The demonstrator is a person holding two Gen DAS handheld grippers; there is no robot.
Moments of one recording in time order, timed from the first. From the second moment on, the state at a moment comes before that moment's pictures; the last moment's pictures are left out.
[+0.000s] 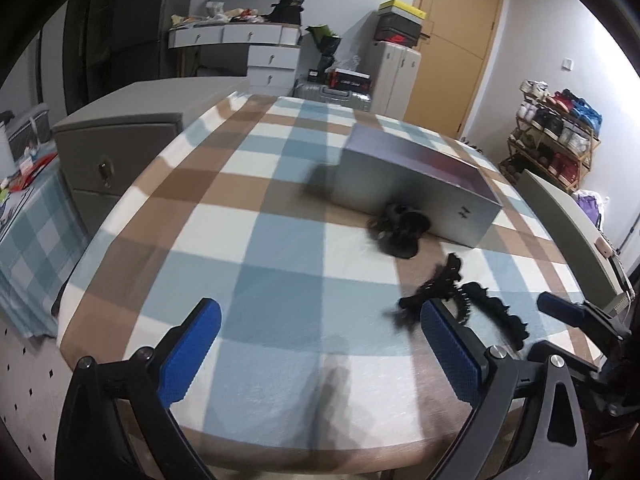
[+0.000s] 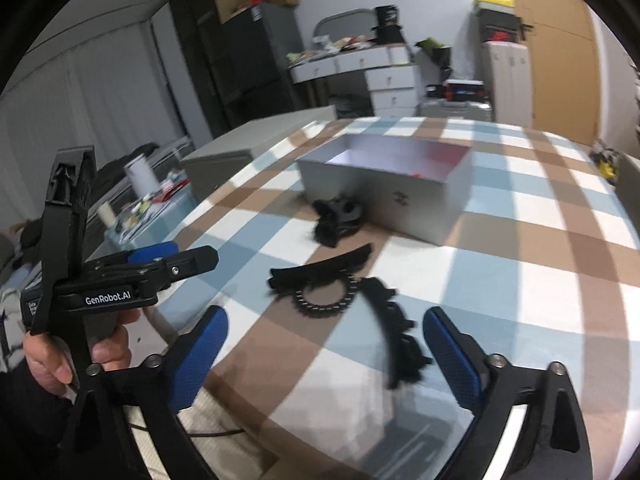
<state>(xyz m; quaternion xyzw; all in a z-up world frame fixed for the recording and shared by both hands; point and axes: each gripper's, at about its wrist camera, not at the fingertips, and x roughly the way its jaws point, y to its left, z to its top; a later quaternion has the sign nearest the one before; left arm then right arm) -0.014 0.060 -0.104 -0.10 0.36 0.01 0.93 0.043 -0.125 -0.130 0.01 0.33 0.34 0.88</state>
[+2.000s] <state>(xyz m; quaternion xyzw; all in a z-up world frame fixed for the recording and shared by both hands) -0.011 0.070 -0.107 -0.10 0.38 0.02 0.92 0.073 -0.075 -0.153 -0.09 0.38 0.32 0.86</state>
